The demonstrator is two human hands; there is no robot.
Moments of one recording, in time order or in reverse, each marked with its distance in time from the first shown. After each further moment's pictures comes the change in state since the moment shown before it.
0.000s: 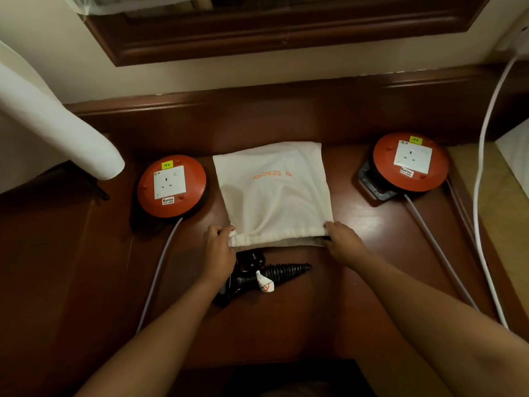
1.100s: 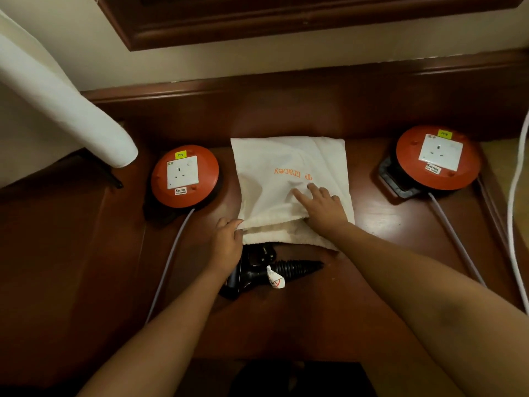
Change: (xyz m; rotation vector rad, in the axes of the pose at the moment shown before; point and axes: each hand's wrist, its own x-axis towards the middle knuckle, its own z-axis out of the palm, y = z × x) left_hand 0.006 0.000 -0.006 -0.078 0.075 -0.034; right_hand 0.056 -0.067 -0.006 -0.366 0.128 -0.246
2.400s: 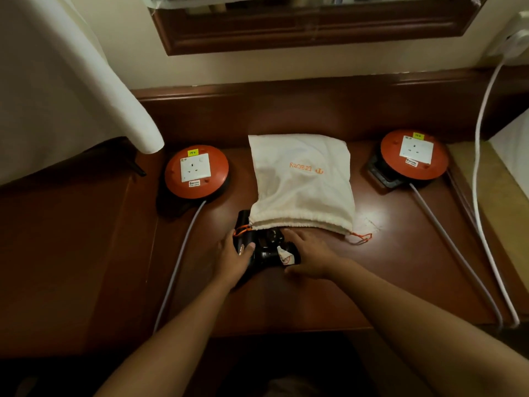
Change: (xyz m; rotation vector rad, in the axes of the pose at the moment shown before) left_hand -0.067 -0.045 -0.009 -0.179 -0.152 -0.235; right_hand -0.121 -0.087 0.007 0.329 -0.242 -0.046
